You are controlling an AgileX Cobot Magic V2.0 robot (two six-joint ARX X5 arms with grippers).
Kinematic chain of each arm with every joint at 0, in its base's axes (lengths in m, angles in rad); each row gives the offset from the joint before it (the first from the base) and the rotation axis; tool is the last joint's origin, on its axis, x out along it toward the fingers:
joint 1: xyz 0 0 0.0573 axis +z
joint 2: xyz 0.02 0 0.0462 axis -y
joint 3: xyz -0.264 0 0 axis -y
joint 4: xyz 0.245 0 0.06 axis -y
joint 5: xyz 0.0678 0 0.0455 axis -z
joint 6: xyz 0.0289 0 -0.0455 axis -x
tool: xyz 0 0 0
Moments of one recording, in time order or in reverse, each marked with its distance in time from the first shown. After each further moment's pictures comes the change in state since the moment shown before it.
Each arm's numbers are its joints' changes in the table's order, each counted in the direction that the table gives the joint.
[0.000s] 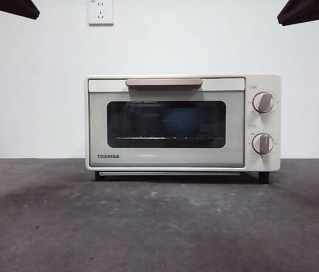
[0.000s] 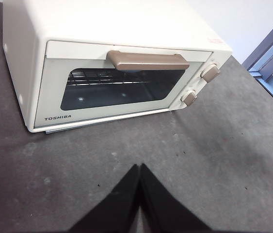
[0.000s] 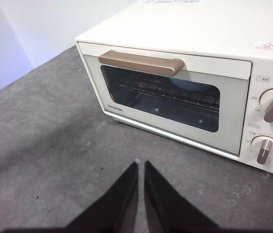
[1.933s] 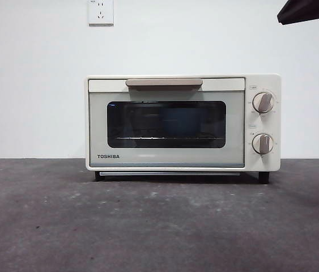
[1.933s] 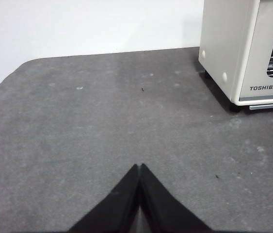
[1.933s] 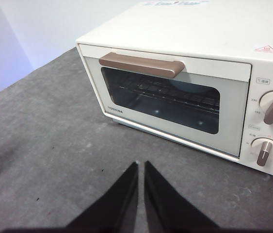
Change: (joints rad) left arm 0.430 0.821 -0.781 0.200 -0.218 -0.345; right arm 0.000 0.000 0.000 0.008 0.000 0.000
